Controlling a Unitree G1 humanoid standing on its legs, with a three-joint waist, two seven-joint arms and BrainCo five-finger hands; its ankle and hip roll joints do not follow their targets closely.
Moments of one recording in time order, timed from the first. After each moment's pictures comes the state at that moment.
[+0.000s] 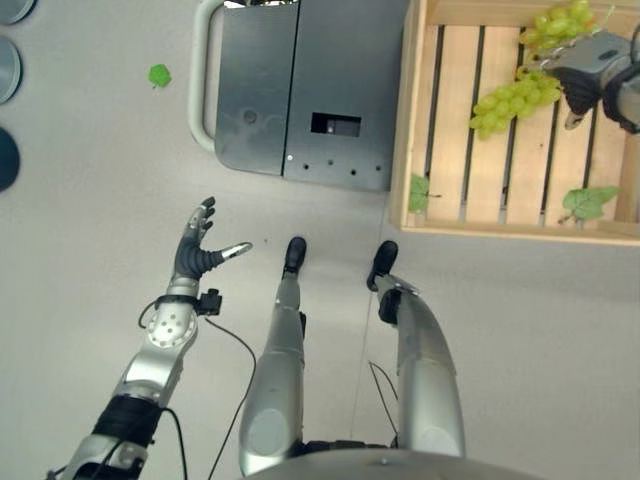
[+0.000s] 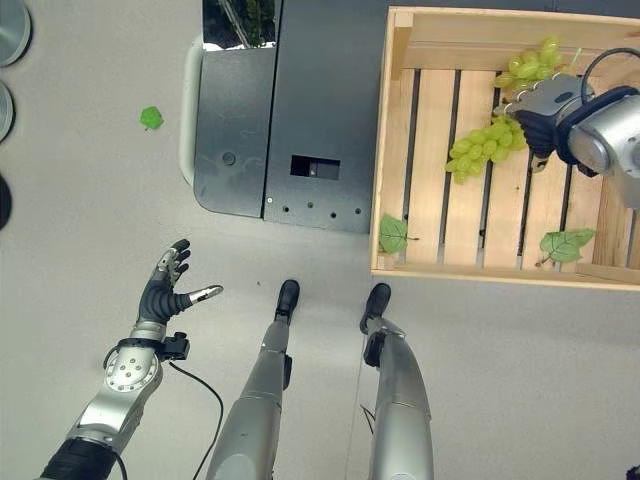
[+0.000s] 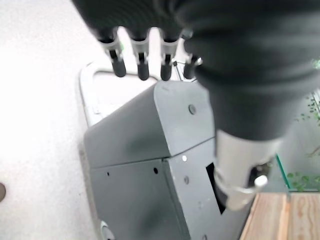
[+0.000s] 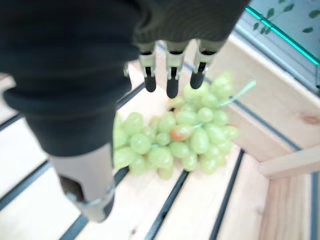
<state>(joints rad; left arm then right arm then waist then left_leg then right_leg) -0.08 0.54 -0.13 0.18 -0.21 -0.27 0.23 -1.48 -1.27 1.27 0.64 -0.55 -0.15 0.14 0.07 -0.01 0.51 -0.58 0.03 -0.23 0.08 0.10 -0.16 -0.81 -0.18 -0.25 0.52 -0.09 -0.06</state>
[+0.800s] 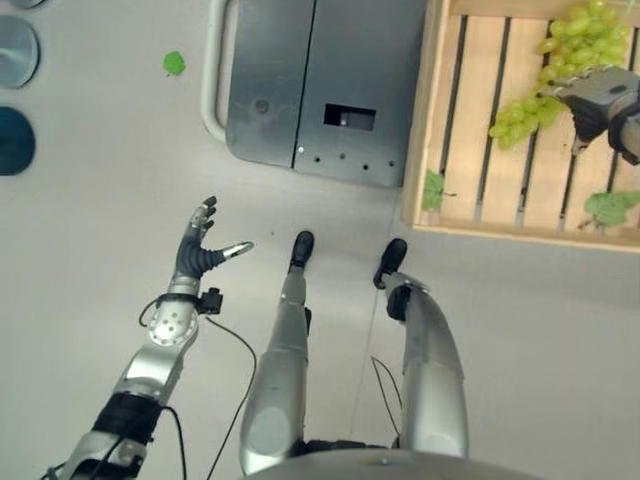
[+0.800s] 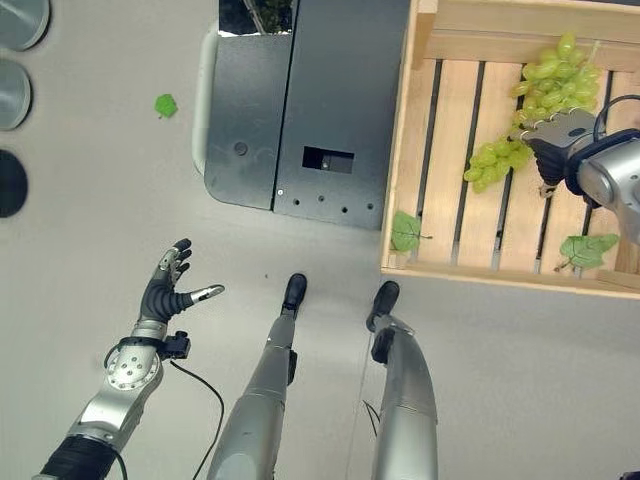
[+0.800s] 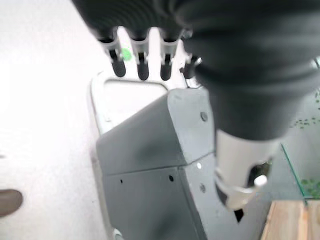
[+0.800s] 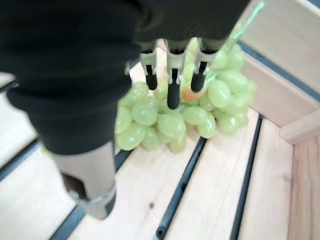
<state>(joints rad) -0.09 0.57 -0.16 0.19 -0.21 -0.27 0.24 -1.32 -1.26 1.09 0.75 -0.58 -0.15 0.09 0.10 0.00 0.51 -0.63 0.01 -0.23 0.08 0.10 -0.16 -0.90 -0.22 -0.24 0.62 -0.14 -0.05</state>
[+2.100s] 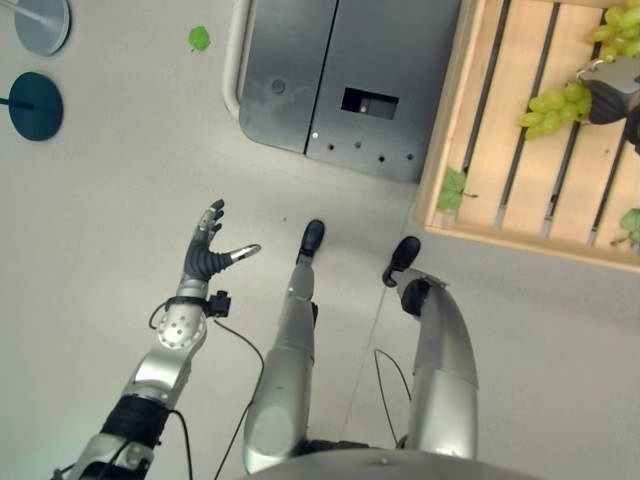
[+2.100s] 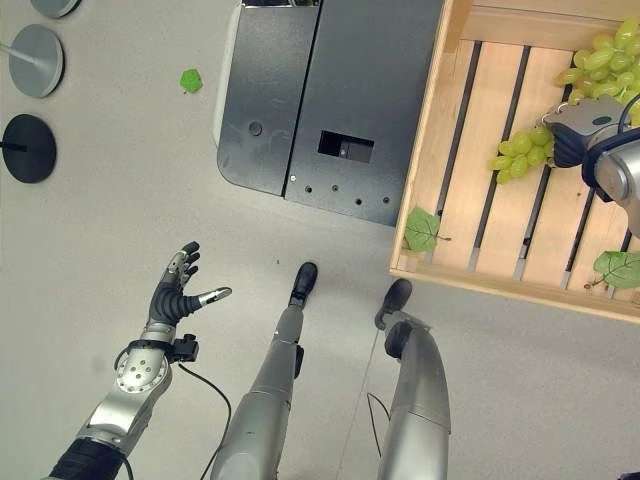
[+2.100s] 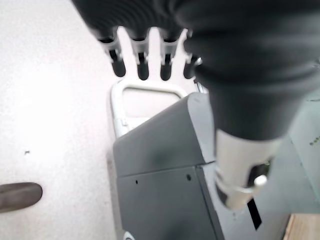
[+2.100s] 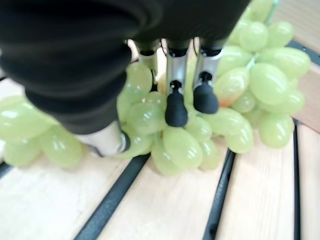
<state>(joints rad) -0.08 0.52 -0.18 0.18 -0.21 -0.27 0.25 -1.28 -1.26 0.99 0.79 -0.58 -0.12 0.04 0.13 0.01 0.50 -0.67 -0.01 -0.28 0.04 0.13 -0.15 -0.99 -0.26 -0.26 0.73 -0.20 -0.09</state>
